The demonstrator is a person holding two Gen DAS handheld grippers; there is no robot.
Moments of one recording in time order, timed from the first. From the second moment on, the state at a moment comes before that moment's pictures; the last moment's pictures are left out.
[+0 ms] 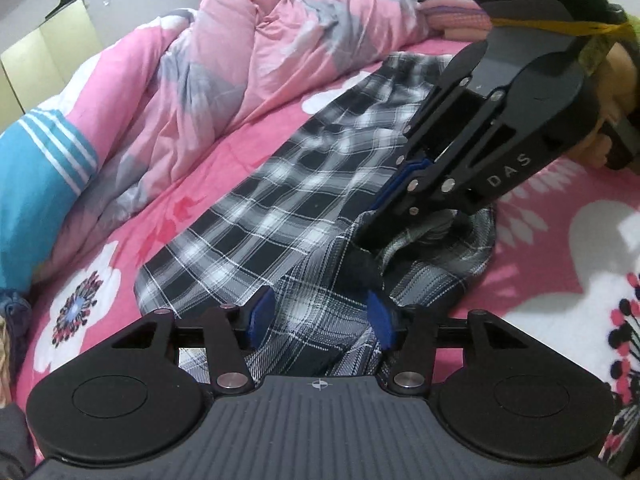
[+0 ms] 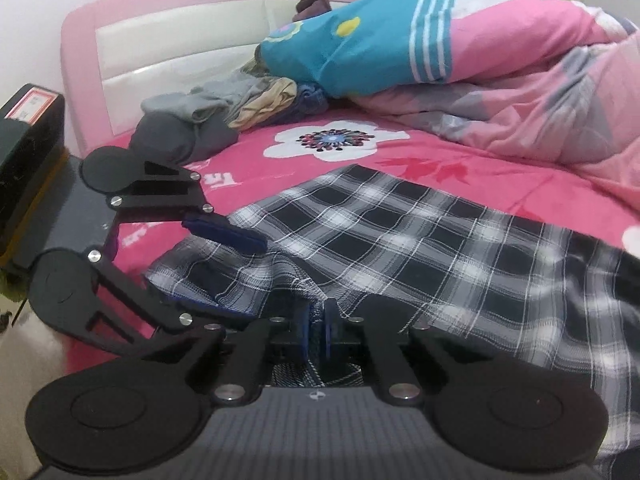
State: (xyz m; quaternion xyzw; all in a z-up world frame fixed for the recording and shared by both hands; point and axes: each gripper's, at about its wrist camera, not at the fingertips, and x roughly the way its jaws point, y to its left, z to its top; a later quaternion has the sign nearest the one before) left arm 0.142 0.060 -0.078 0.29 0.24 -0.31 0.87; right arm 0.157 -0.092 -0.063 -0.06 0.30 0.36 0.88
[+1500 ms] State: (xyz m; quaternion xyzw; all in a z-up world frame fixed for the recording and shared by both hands) left arm 0.110 0.083 -0.064 0.23 0.20 -0.30 0.90; right arm 0.080 -0.044 -0.100 -0.39 0.14 0.22 0.89
